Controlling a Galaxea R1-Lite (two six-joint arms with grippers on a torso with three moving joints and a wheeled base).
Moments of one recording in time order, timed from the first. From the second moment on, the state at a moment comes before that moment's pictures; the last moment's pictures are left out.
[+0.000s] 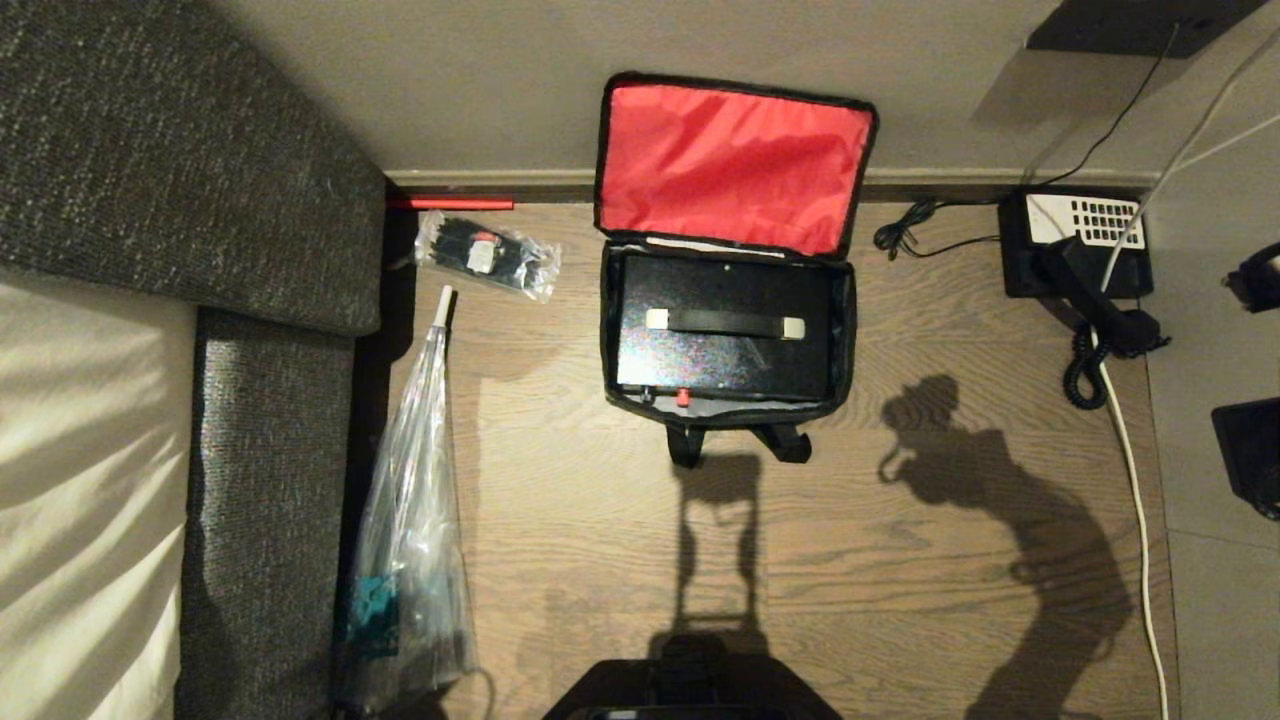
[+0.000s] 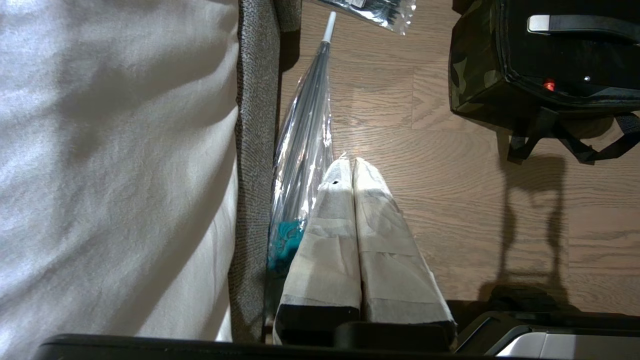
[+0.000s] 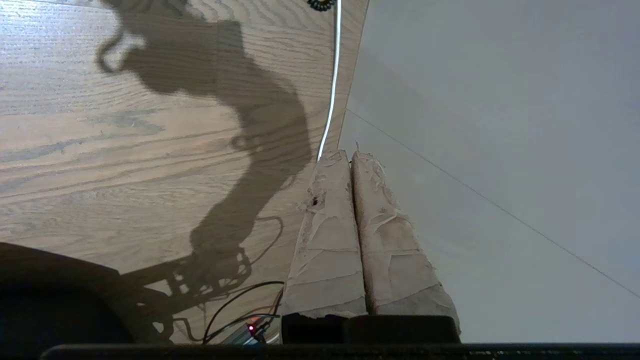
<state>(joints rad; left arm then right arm) 0.00 0.00 0.00 -0.13 -0.01 0.00 0.43 1.22 -0.96 0.41 -0.92 0.05</state>
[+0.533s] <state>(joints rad) 0.00 0.00 0.00 -0.13 -0.01 -0.01 0.43 1.22 -0.98 0.41 -0.92 0.04</state>
